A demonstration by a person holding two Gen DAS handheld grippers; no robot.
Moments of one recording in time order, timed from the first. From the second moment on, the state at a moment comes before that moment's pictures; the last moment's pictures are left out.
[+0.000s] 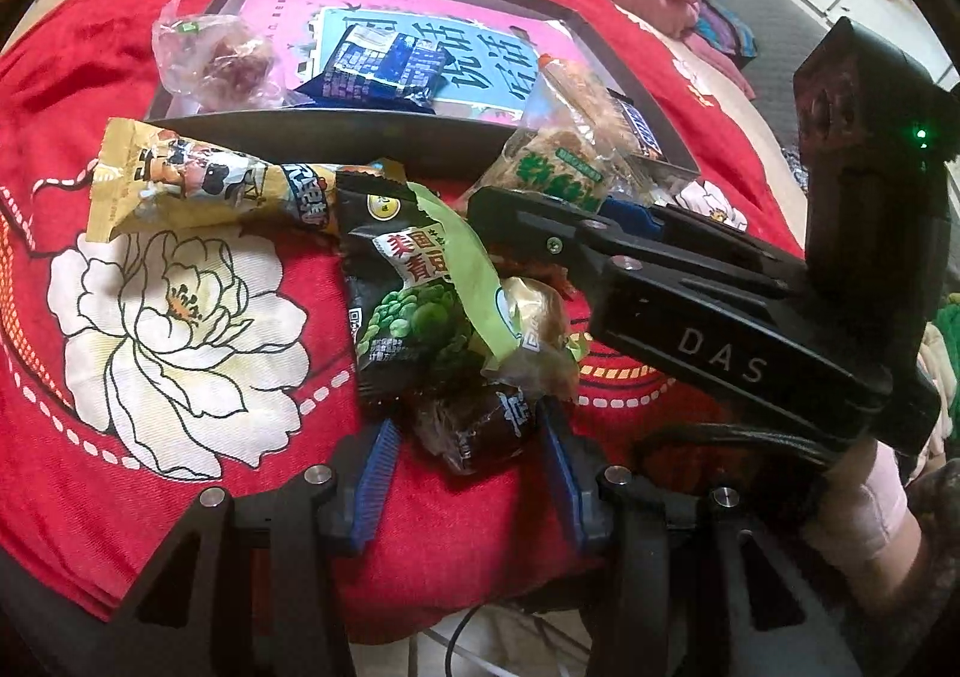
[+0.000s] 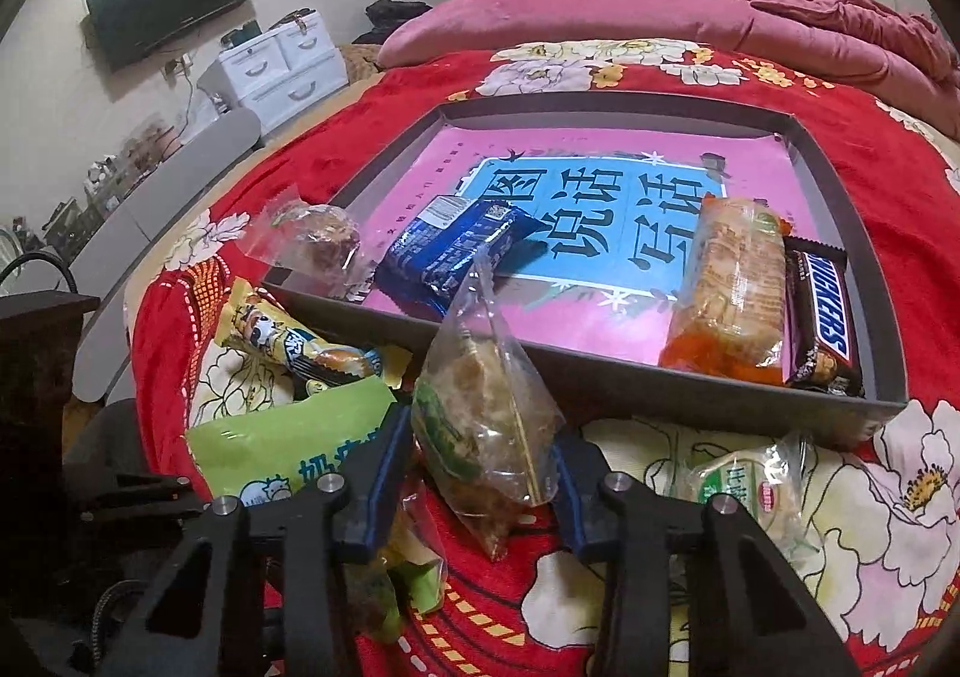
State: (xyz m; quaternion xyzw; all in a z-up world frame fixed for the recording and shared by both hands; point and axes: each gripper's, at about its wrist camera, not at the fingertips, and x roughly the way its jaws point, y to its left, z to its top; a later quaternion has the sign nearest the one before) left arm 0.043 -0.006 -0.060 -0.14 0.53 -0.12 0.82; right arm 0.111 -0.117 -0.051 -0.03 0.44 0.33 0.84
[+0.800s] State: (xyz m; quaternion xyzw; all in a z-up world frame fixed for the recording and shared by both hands) left arm 0.028 0.008 -0.049 -0.15 0.54 -0.11 0.82; right arm 0.109 -0.159 -0.024 0.04 0.41 0.31 0.86
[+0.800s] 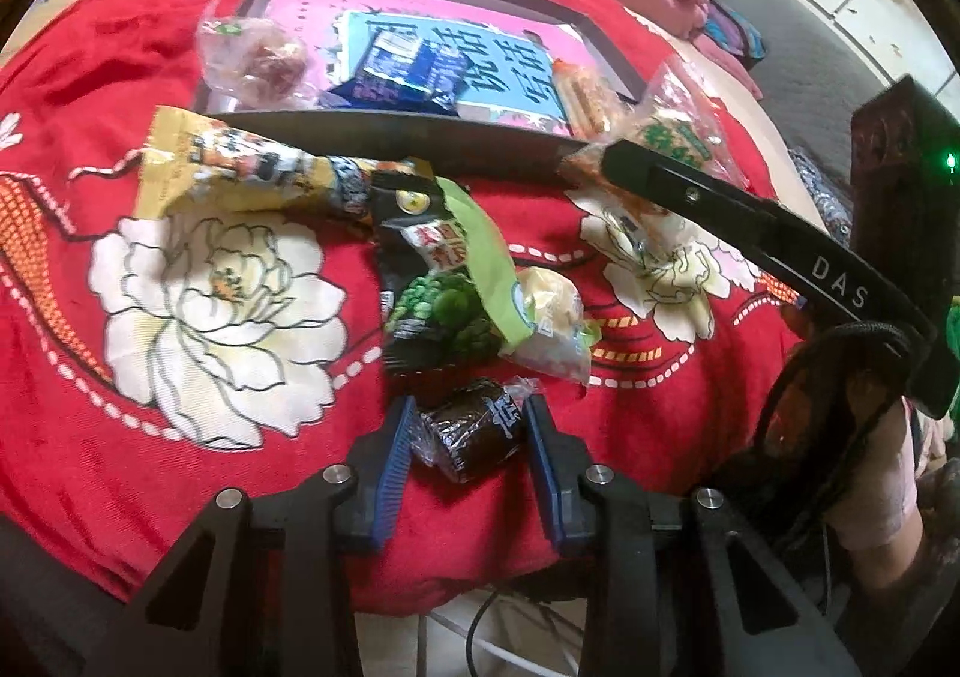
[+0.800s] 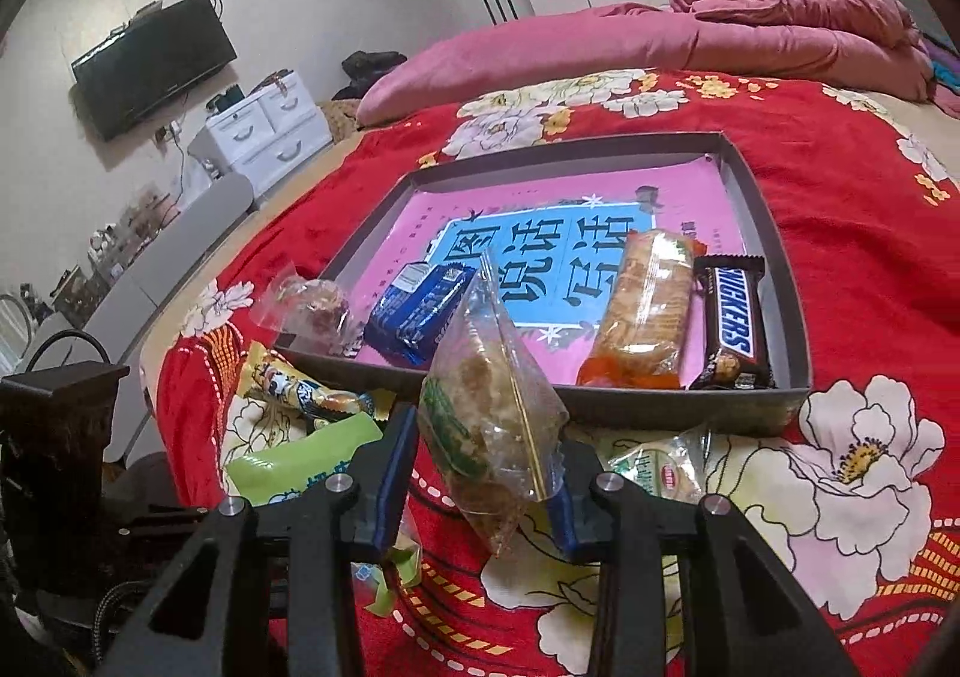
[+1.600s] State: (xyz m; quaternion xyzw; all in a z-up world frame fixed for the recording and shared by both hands) left arm 0.022 0.051 0.004 -0.17 0.48 -0.06 0.86; right arm 0.113 -0.184 -0.005 0.08 0.38 0.30 0.87
